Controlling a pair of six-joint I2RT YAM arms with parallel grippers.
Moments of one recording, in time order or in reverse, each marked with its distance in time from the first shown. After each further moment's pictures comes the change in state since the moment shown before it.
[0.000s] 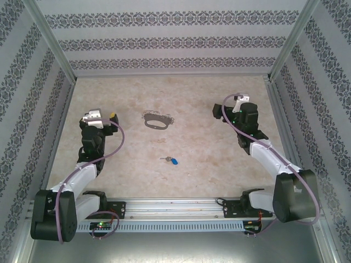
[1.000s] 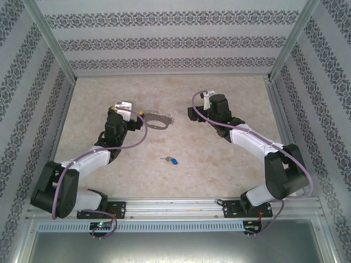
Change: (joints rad) left arm -0.309 0.266 0.221 -0.067 -0.031 0.128; right arm 0.264 0.248 0.251 -0.177 0.037 -0.094
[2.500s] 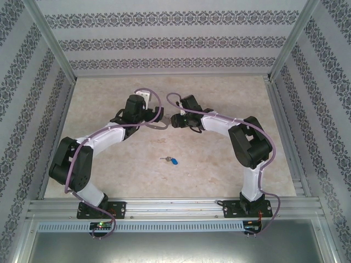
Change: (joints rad) left arm -0.079 0.289 0.436 -0.452 0.171 -0.271; right arm 0.127 0.465 0.343 -0.233 -0.064 0.100
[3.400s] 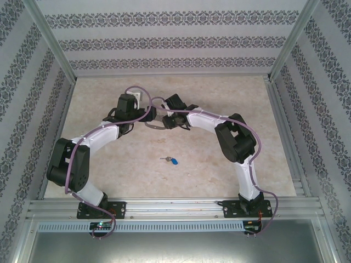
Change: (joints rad) left arm 0.101 -0.029 -0.025 -0.053 0.086 -0.072; right arm 0.091 0.177 0.254 -0.173 0.070 -0.142
